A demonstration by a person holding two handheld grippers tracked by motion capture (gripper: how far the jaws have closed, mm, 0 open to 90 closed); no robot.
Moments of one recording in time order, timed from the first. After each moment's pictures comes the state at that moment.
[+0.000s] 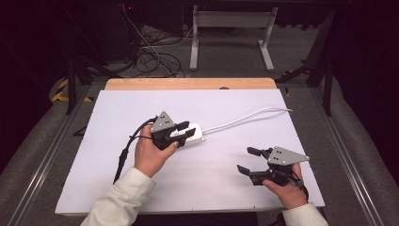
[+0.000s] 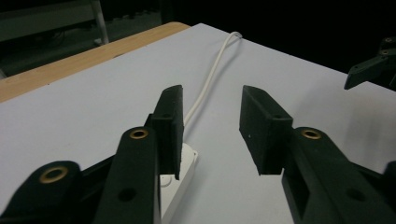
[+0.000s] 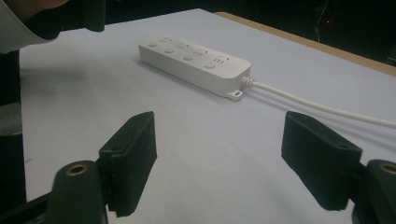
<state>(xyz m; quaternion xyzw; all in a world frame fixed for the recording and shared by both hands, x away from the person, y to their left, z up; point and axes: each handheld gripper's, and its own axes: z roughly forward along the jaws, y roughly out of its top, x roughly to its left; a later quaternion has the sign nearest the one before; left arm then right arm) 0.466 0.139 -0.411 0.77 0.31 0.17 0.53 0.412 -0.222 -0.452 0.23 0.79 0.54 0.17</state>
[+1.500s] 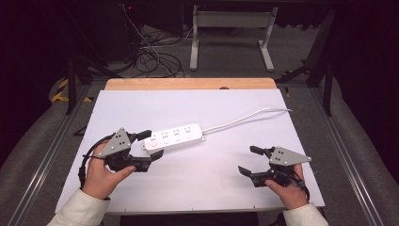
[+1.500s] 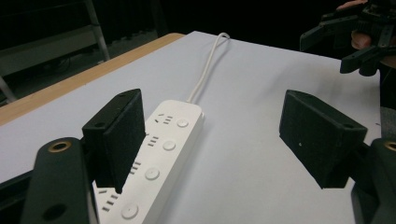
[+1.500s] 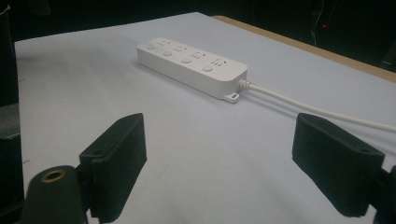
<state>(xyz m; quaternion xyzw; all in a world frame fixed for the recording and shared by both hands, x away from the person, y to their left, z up) 0.402 0.237 -0.408 0.78 0.25 0.20 0.55 0.410 -0.225 -0.451 0.23 0.79 0.54 0.18</state>
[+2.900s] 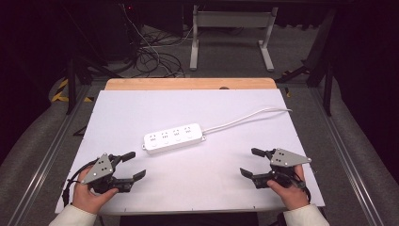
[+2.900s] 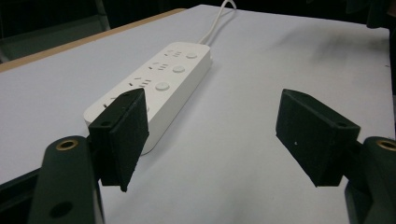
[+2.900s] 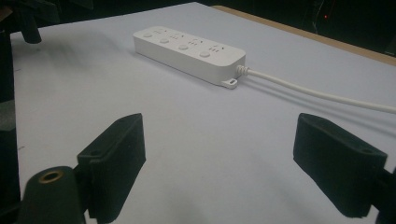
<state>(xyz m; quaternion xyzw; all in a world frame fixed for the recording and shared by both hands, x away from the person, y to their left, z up) 0.372 0.283 -0.475 0.77 0.25 0.21 0.54 0.412 -0.231 -0.462 0.23 0.79 0.53 0.17</state>
